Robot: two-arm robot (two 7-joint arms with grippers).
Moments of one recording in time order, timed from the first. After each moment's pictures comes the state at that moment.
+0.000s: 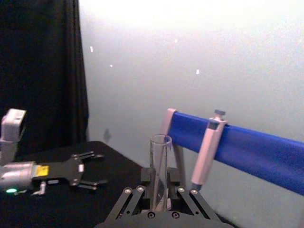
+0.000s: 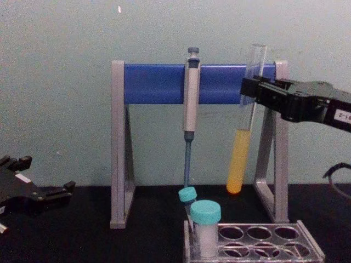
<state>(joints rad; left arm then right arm) -0.20 0.60 0.45 -1.41 -0.25 -0.12 0.03 0.26 0.47 -0.38 -1.60 0.55 -0.06 0.52</state>
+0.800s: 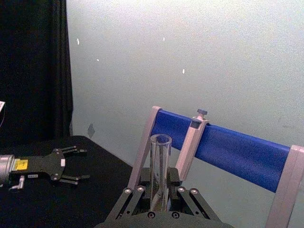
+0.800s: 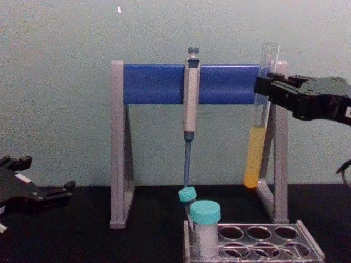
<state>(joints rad) -0.20 0.60 0.45 -1.41 -0.25 -0.12 0.03 0.24 0.48 -0.35 -1.62 0.49 -0.07 0.48</state>
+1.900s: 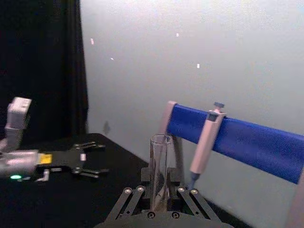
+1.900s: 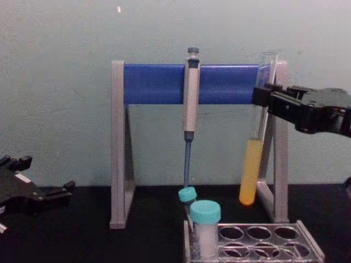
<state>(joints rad) -0.20 0.60 0.45 -1.41 -0.25 -0.12 0.03 0.20 0.50 -0.35 -1.65 0.52 -0.06 0.53</state>
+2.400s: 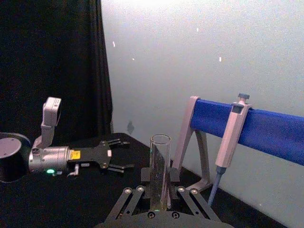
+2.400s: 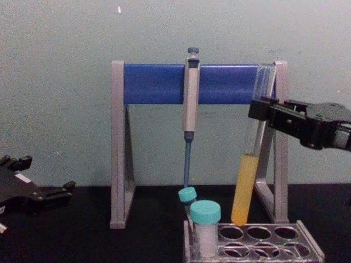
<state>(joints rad) -0.20 0.60 0.45 -1.41 -0.25 -0.12 0.03 0.20 0.53 -0.37 -1.62 0.62 -0.07 0.62</state>
